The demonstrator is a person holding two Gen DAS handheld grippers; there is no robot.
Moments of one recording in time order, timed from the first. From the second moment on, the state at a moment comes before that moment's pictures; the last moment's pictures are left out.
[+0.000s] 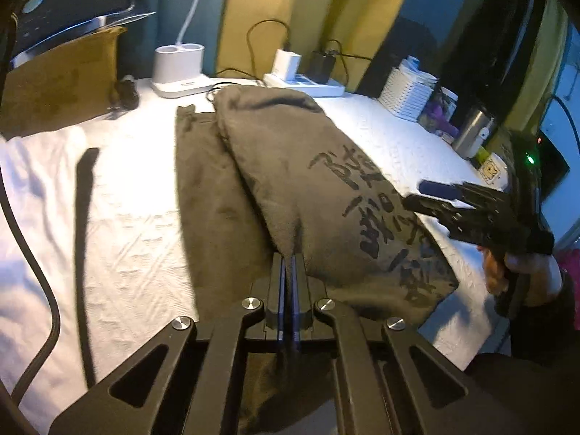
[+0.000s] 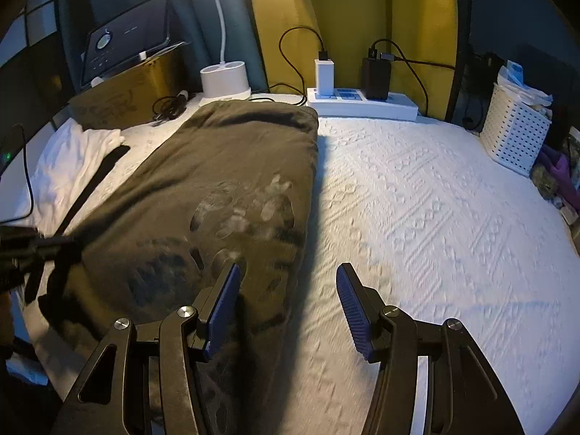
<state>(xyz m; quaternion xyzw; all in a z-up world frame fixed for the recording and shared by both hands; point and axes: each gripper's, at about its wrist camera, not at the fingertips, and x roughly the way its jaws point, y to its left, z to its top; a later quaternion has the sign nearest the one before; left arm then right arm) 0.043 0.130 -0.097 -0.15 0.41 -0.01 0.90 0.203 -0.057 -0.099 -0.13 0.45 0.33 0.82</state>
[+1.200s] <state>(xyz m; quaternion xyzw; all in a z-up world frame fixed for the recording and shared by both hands) -0.011 0.099 -0.125 -0.11 0.47 -0.03 0.88 0.109 -0.091 -0.121 -0.14 0.44 0.35 0.82</state>
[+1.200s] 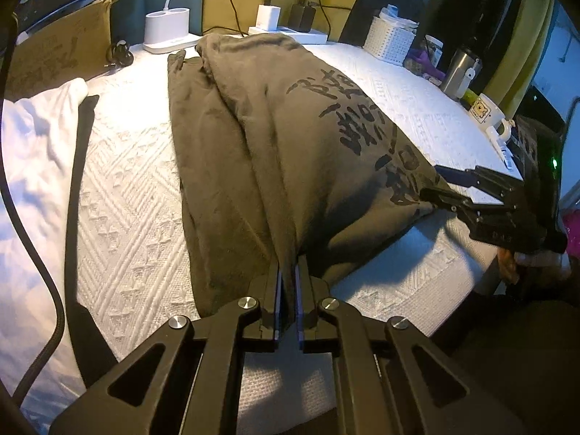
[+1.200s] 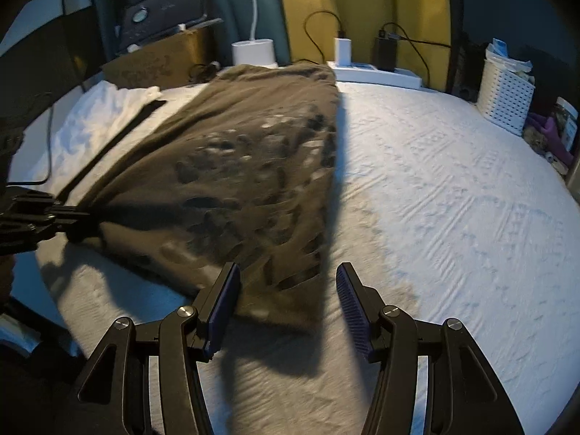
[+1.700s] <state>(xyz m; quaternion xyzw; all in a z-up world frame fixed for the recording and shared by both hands) -0.017 0.109 -0.103 -0.09 0.46 0.00 0.88 0.090 -0.091 -0.113 -0.14 0.47 0.34 0.81</state>
